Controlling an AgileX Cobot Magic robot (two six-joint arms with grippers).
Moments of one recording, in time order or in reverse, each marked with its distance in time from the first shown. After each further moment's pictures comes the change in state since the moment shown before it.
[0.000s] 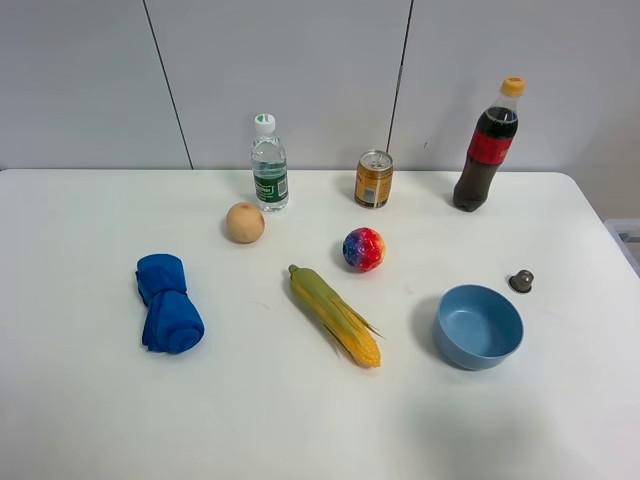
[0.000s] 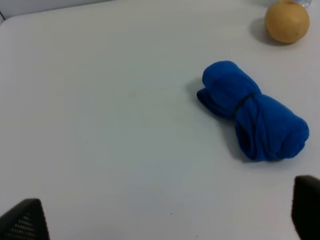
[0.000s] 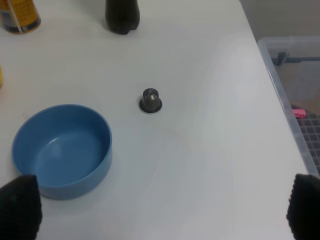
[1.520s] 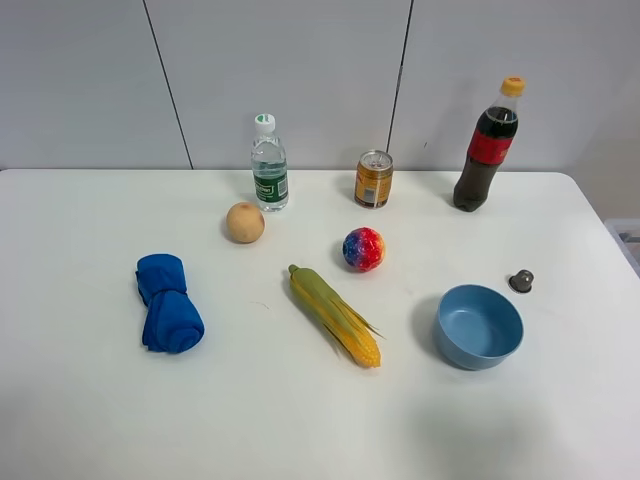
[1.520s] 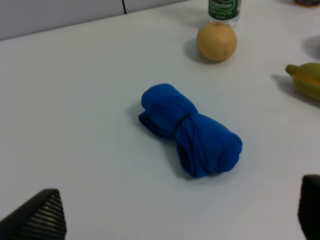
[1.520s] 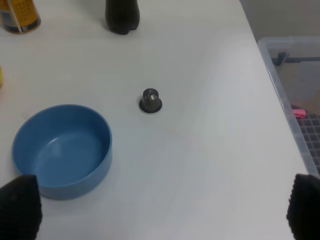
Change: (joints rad) left arm 0.000 0.102 -0.025 -0.248 -0.034 0.179; right arm 0.000 0.000 0.000 0.005 0.000 0.000
